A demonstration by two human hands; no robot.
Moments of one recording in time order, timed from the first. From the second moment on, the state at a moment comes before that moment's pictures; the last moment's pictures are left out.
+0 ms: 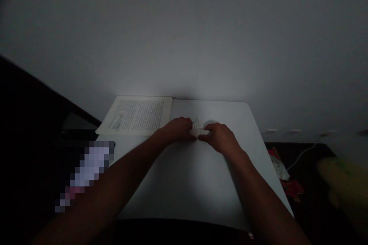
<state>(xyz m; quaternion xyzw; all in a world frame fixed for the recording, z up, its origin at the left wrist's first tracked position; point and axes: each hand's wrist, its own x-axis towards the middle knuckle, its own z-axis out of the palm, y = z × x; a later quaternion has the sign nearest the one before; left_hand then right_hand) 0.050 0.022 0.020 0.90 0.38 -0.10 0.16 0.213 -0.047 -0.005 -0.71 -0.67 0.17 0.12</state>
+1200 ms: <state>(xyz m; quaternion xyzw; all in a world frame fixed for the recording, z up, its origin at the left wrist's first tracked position) 0.052 -0.012 -0.006 0.92 0.35 0.11 0.14 0.218 -0.043 -0.013 -0.71 -0.68 0.15 0.14</state>
